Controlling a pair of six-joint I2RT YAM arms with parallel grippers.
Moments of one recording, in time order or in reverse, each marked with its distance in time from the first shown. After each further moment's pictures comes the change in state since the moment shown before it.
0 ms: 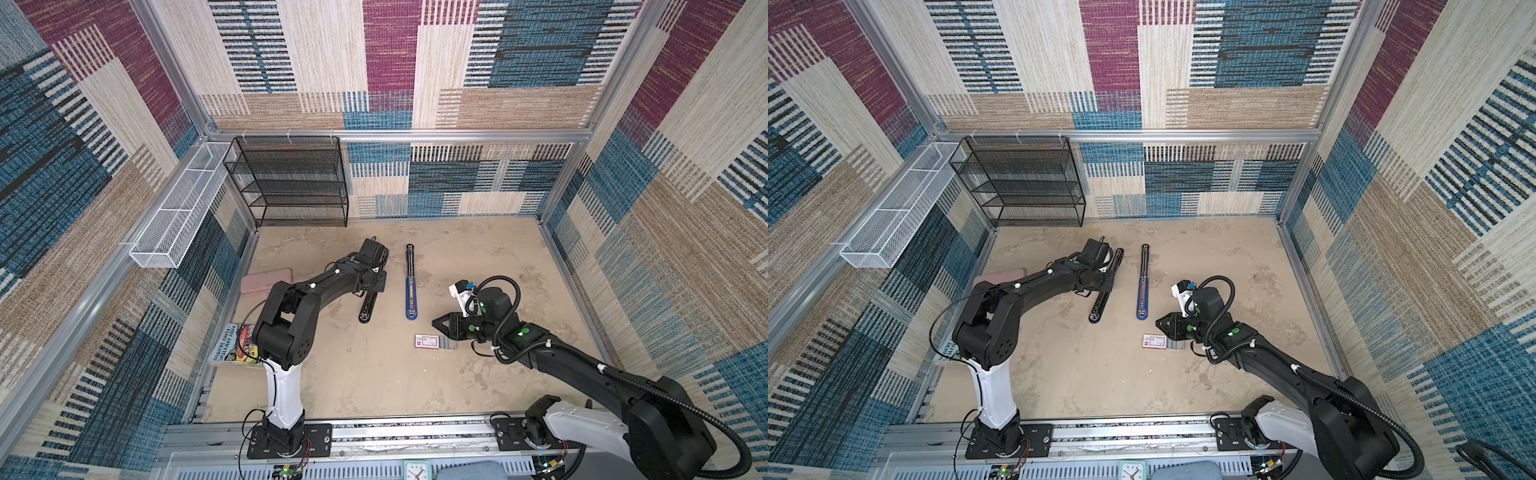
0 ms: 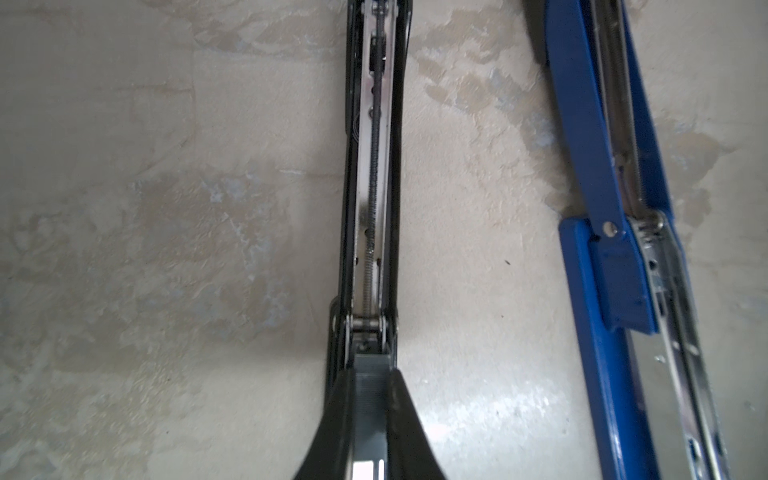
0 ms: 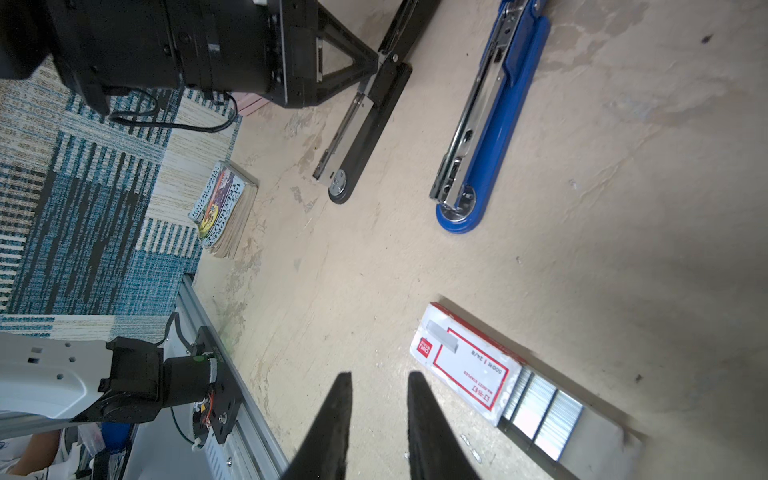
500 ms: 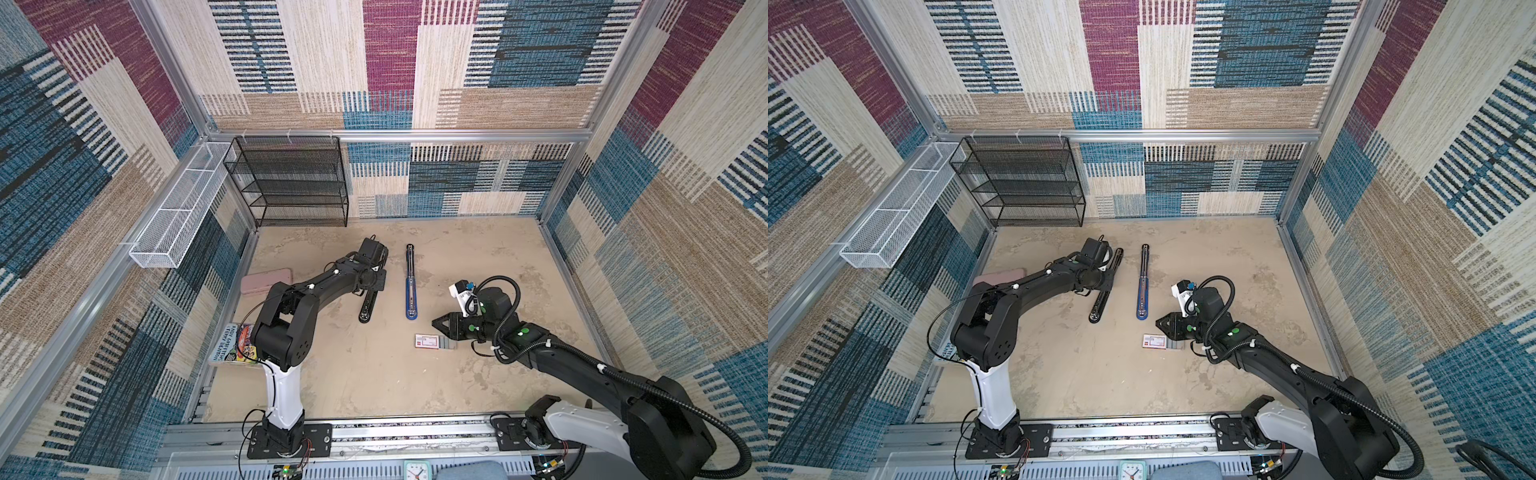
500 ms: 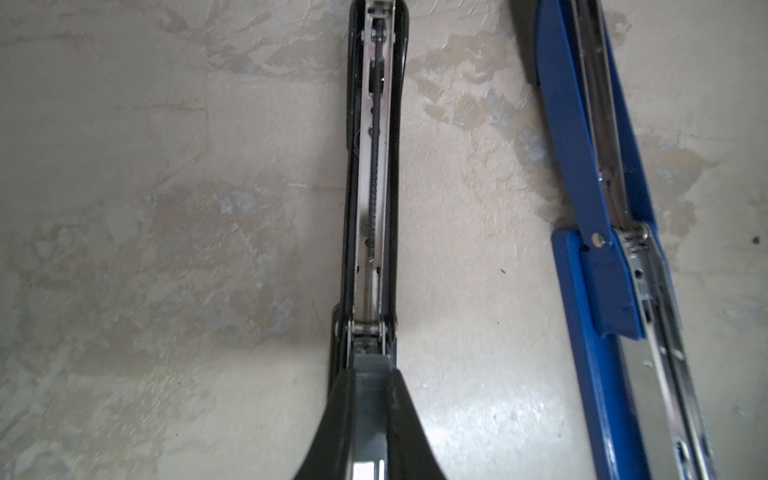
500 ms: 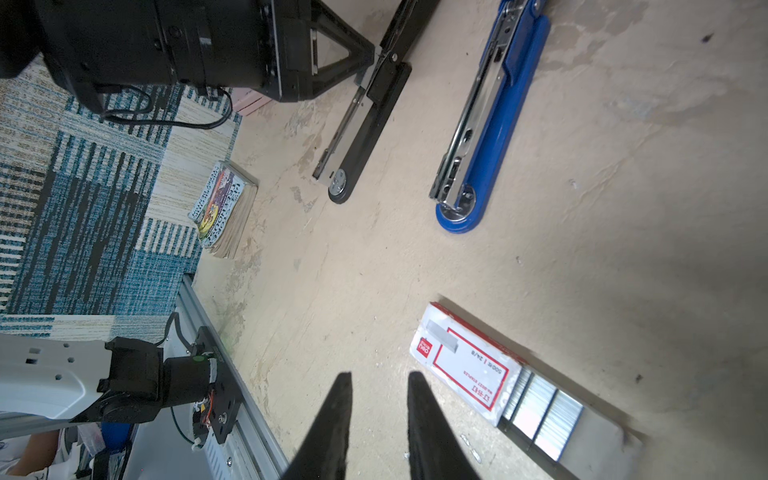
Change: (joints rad) left arm 0.000 -0.013 -0.003 0.014 -0.005 0.003; right arm 0.000 0.003 0.000 0.000 0.000 0.000
